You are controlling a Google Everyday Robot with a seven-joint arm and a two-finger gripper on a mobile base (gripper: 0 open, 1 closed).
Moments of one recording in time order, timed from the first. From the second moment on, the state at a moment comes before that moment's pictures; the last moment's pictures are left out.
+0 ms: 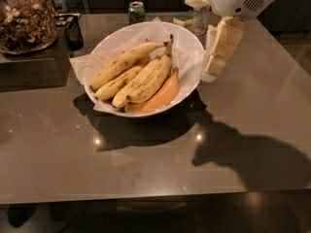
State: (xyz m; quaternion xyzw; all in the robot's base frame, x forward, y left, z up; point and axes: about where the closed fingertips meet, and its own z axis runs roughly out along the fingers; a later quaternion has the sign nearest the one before) arm 0.521 -0.089 1.018 -0.72 0.64 0.06 0.27
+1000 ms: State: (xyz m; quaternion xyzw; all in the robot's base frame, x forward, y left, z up) arm 0.558 0.026 1.012 -0.80 0.53 0.13 0.27
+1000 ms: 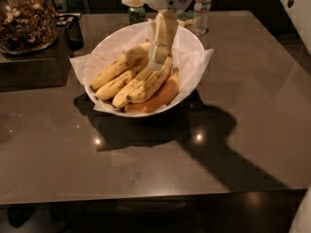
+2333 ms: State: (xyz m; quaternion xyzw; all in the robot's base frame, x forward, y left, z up) arm 0.597 0.040 0.996 -0.79 0.52 0.15 0.29
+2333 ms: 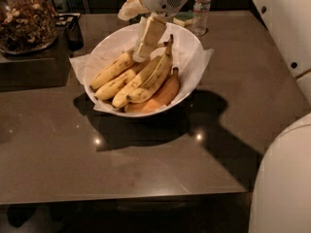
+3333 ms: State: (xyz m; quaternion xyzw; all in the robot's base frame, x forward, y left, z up) arm 0.612 0.045 0.966 -0.78 0.53 0.16 0.29
